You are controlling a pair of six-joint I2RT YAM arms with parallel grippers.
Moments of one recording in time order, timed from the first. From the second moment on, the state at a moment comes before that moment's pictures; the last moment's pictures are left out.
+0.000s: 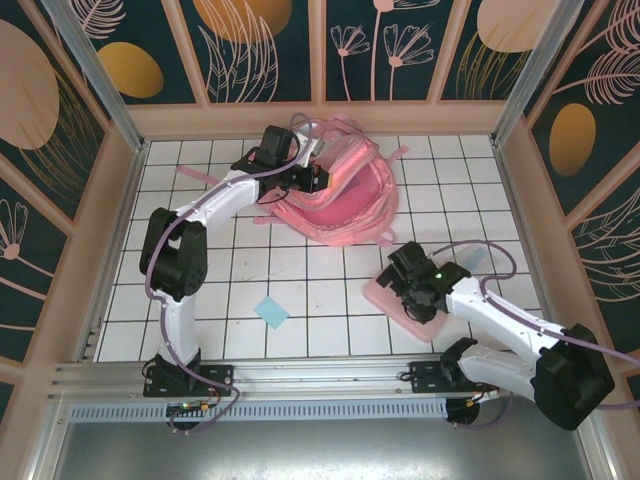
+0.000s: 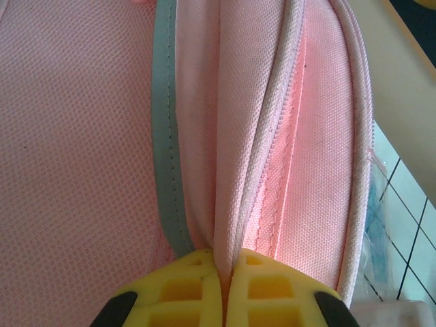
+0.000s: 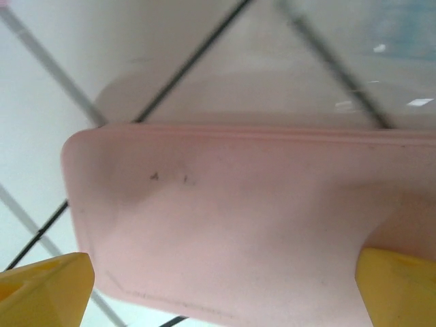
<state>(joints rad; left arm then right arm) -0.46 2.01 1.63 -0.32 0.57 -0.26 0.67 1.07 0.59 -0.71 0.07 1.32</state>
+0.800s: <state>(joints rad) -0.40 1.96 1.61 -0.33 0.59 -0.28 0.80 1.67 1.16 -0.78 0.00 0.41</state>
